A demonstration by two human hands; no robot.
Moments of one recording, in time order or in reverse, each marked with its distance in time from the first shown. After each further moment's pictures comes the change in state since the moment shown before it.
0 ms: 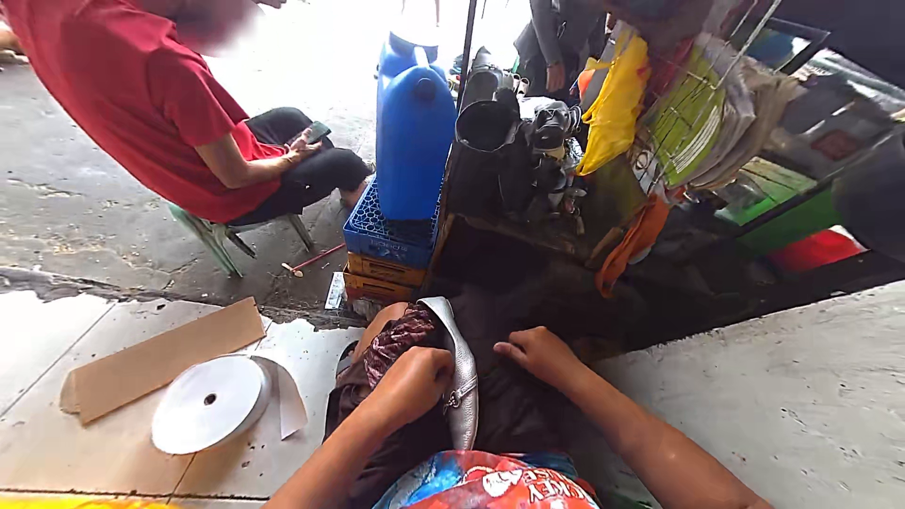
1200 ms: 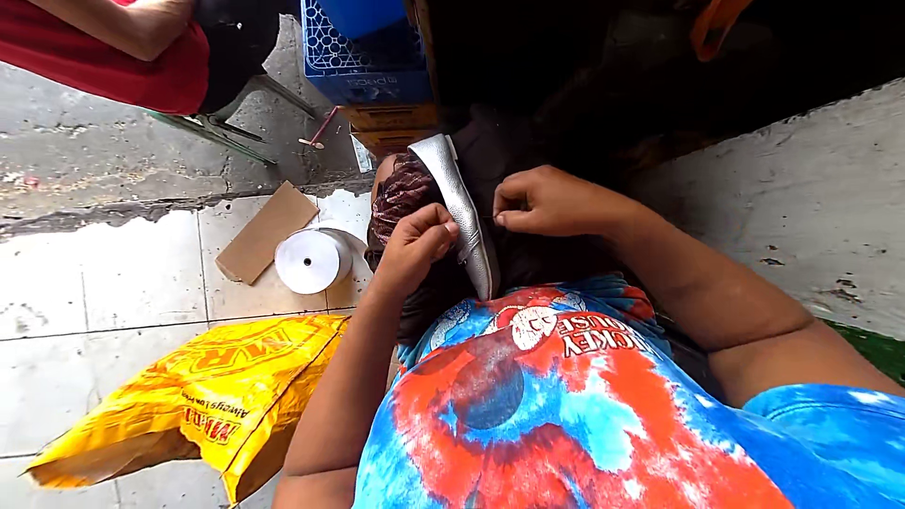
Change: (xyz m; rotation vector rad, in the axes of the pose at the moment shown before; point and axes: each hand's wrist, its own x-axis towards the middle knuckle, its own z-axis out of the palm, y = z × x) left_hand -0.013 -0.030 0.029 -0.892 0.205 0.081; right_hand 0.002 -0.025 0.009 0.503 -0.074 -0.353
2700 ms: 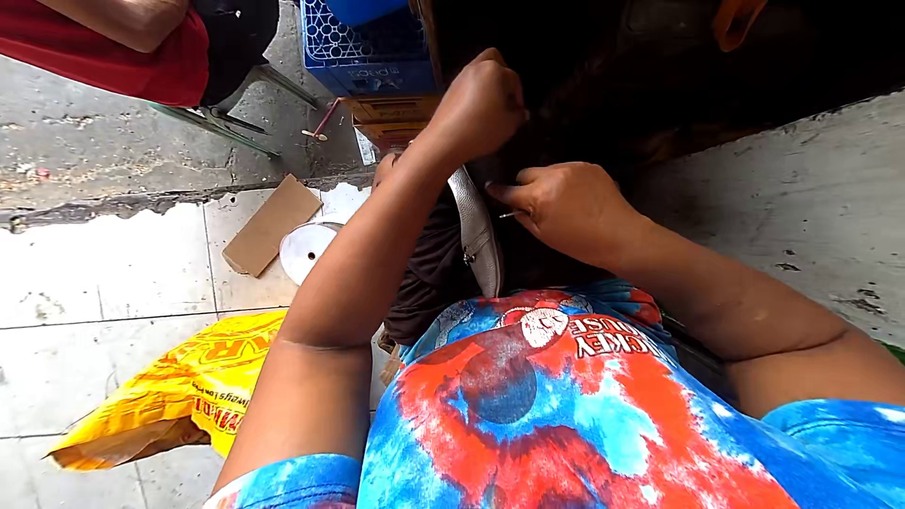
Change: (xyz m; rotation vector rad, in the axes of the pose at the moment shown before) left_hand 0.161 0.077 0.035 1.059 -0.226 0.046; right_hand -0.008 -0.008 0.017 -0.604 0.367 -0.133
